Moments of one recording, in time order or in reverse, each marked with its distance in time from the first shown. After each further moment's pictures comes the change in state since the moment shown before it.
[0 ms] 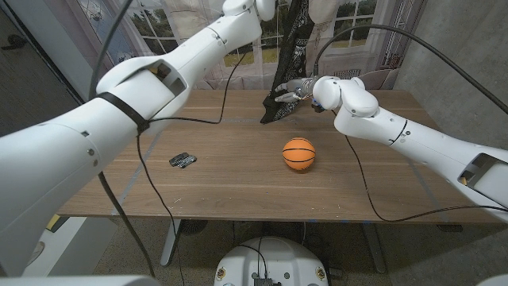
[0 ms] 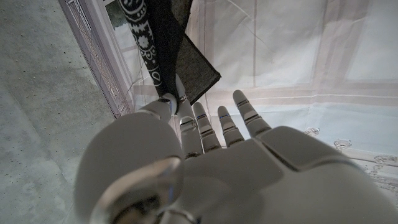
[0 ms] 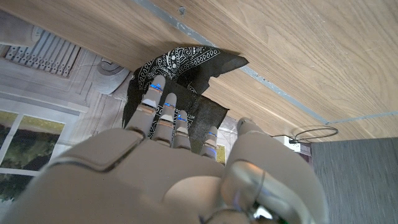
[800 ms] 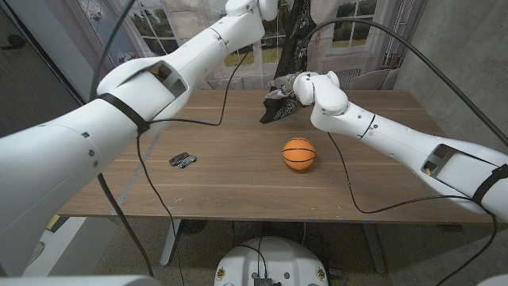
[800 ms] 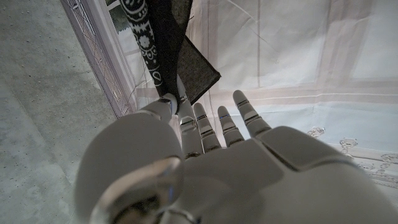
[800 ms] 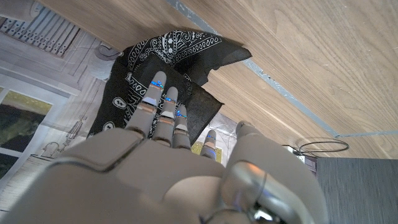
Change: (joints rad) left arm 0.003 0.001 0.009 -0.033 0.016 0.037 -0.027; left_hand -0.007 0.007 0.007 -0.007 -0.008 -0.010 -0.001 0.008 -0.008 -0.007 0.007 0.004 0.004 -0.001 0.001 0.000 0.009 -0.003 -0.004 0.012 0.000; right arm 0.076 0.200 -0.073 0.191 -0.180 0.016 0.091; right_hand -0.041 0.004 0.013 0.026 0.005 -0.051 -0.002 -0.004 -0.005 0.068 0.034 0.021 -0.005 0.088 -0.006 0.015 -0.014 0.053 0.007 0.013 -0.006
